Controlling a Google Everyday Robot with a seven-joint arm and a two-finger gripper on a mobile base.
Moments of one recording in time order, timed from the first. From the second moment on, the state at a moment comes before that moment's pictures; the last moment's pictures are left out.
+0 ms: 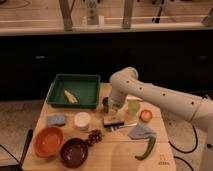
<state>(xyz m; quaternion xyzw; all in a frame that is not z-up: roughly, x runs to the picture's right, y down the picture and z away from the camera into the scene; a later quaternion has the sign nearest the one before) 0.040 0.138 0.773 -0.37 -0.07 0.11 0.92</state>
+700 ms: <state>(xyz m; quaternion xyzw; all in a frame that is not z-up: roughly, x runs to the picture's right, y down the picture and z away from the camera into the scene) 0.055 0.164 0.793 -0.38 -0.04 0.12 0.92</state>
